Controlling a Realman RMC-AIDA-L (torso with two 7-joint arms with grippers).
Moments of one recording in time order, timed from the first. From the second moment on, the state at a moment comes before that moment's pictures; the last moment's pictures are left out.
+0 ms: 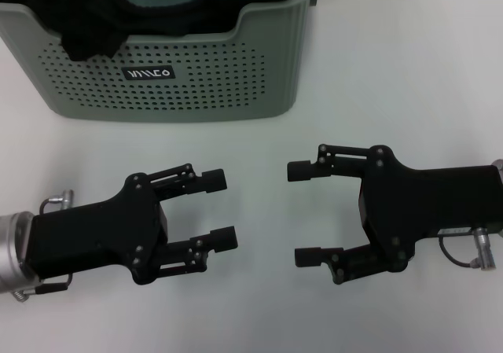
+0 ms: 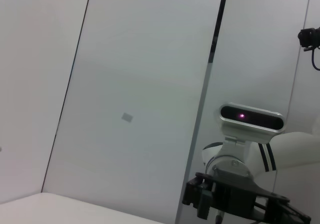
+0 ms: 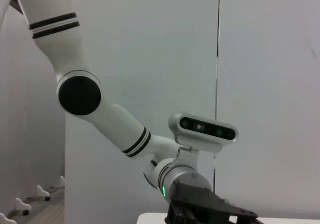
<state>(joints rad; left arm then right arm) -0.32 -2.01 1.13 0.46 1.43 1.85 -1.05 0.41 2.02 -1.44 -0.83 1.84 1.68 -2.06</state>
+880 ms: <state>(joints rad) -0.32 -2.07 0.76 0.47 1.18 1.83 -1.04 0.41 2.02 -1.45 -0.83 1.80 1.67 -2.06</state>
